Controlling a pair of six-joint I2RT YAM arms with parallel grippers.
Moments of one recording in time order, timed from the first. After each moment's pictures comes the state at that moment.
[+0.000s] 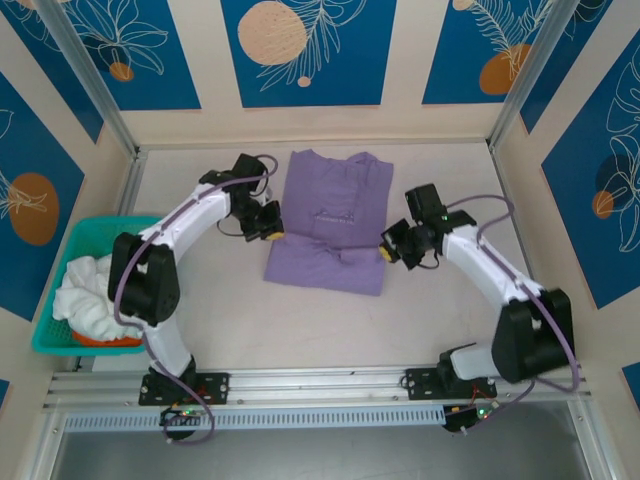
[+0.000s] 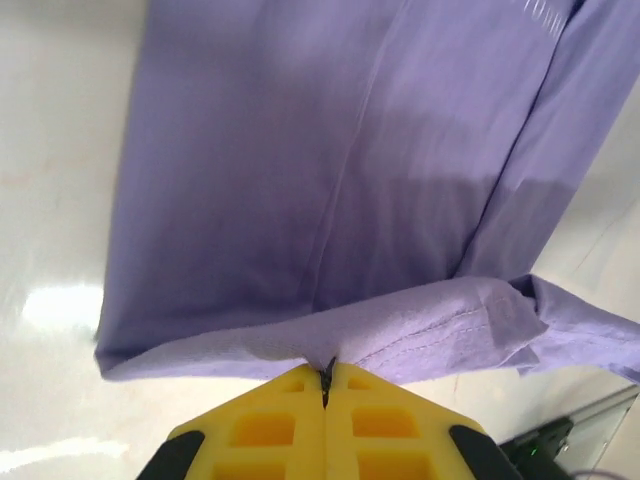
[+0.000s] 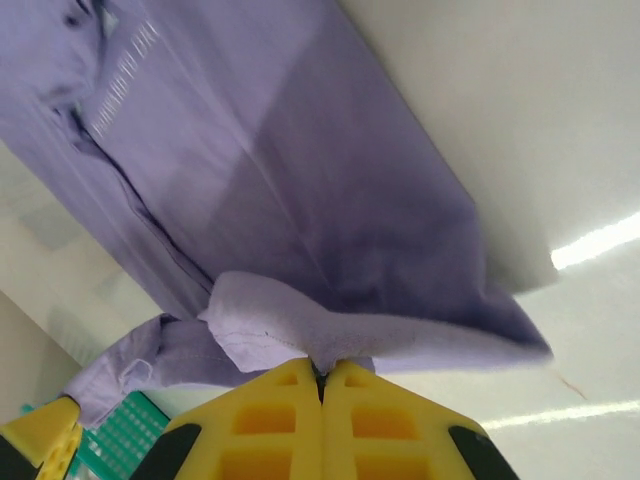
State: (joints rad) left arm -0.39 1.83 1.53 -0.94 0.40 -0.65; right arm 0.25 1.42 1.05 -0.79 -0.34 1.20
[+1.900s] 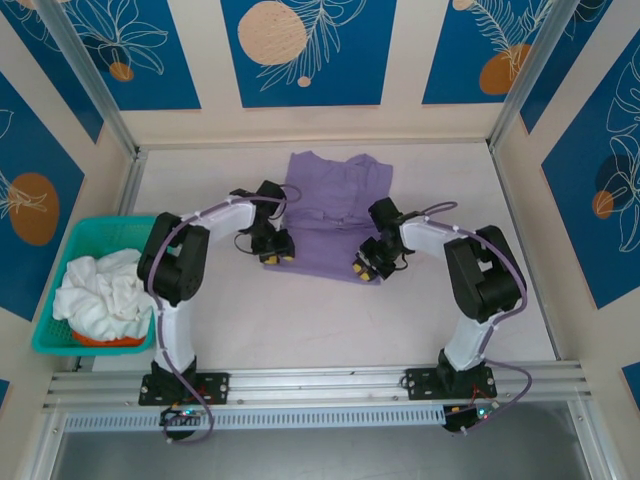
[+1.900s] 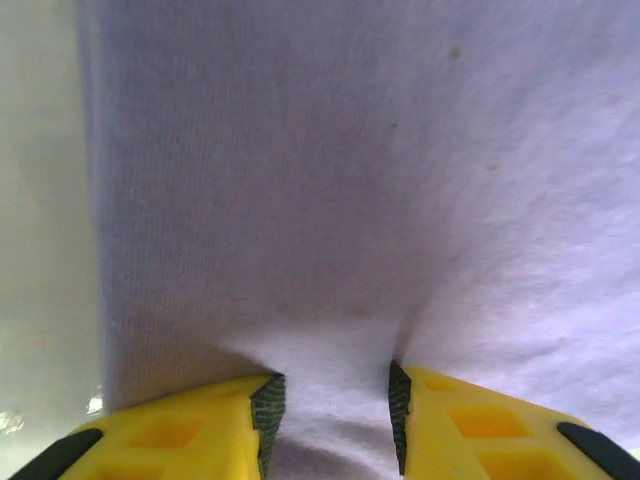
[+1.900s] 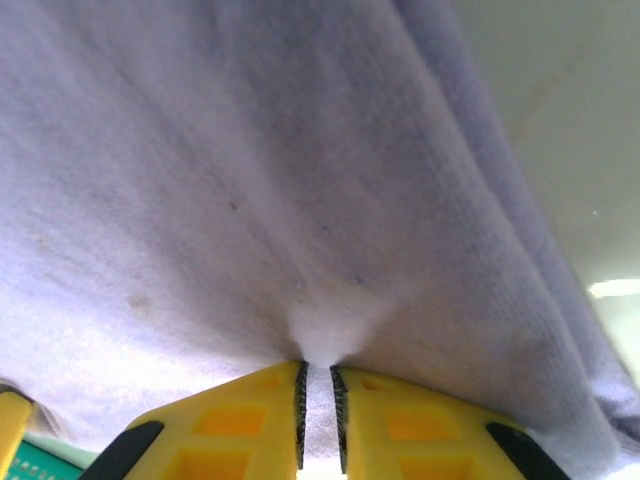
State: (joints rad) left arm -0.45 2.00 1.38 -0.84 0.30 -0.49; right arm 0.40 1.76 1.00 -0.64 -0.38 1.20
